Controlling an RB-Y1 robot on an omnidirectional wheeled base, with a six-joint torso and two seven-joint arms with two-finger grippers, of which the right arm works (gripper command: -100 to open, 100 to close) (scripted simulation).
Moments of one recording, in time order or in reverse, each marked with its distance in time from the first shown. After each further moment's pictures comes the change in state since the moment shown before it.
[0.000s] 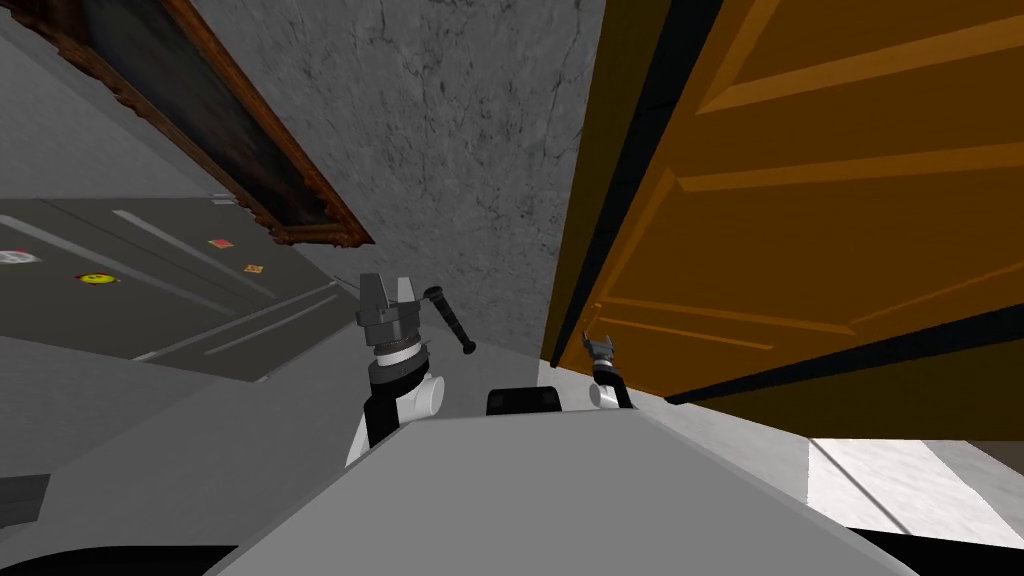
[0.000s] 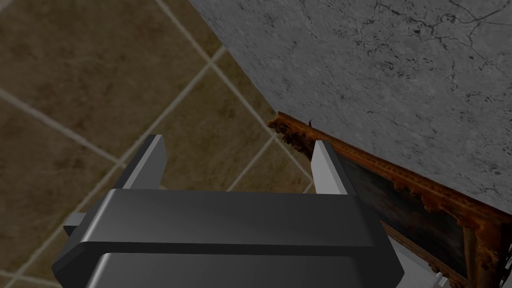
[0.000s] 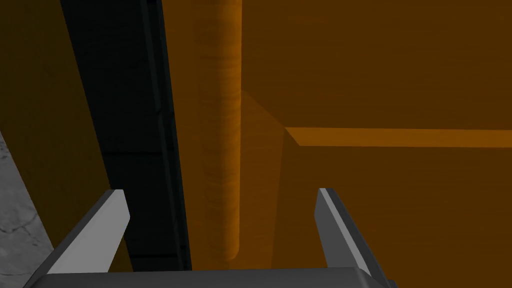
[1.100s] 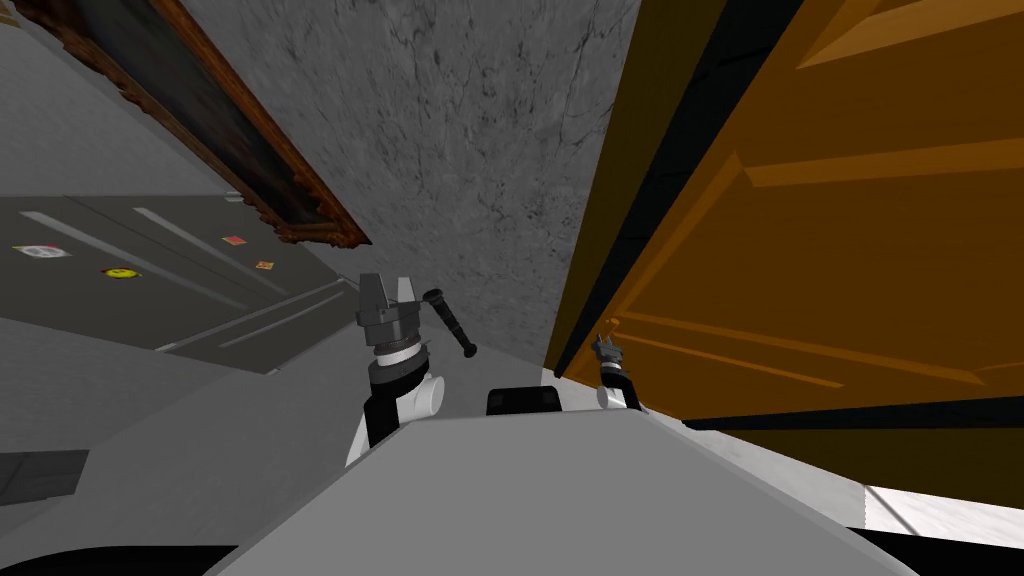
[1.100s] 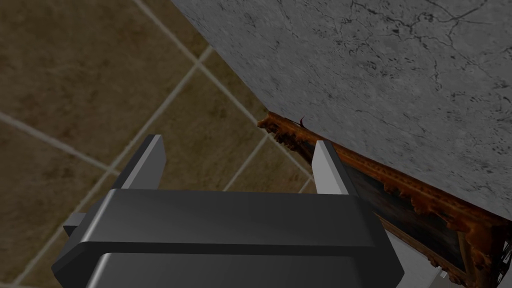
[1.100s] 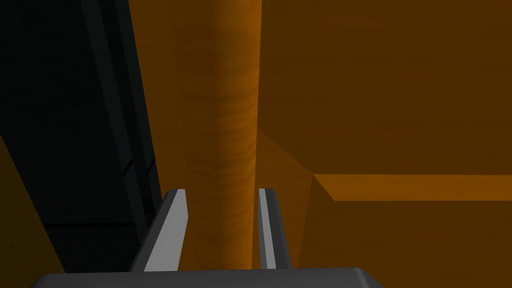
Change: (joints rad) arm -0.002 -0.039 -0.014 0.048 -0.013 -0.025 -0.056
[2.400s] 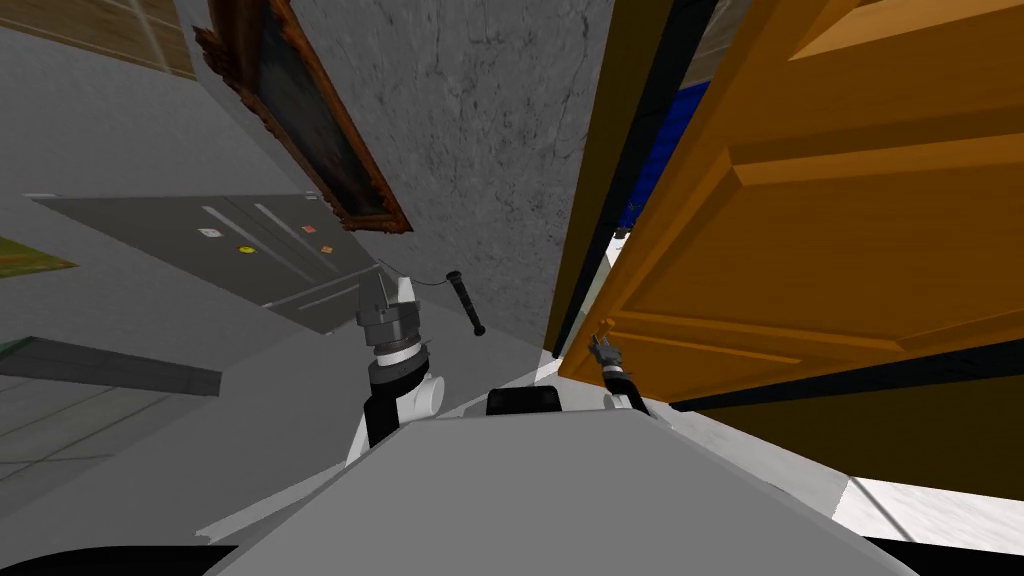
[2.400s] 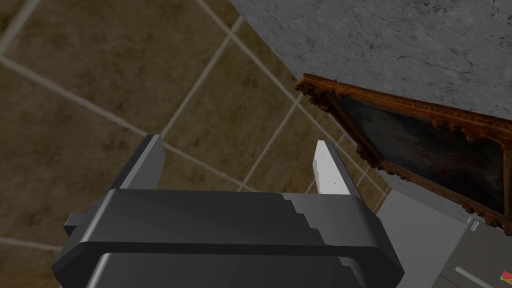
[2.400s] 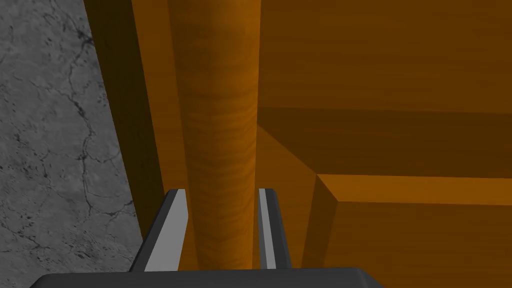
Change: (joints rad) arm 0.046 -0.081 0.113 -0.049 0.052 -0.021 -0.105
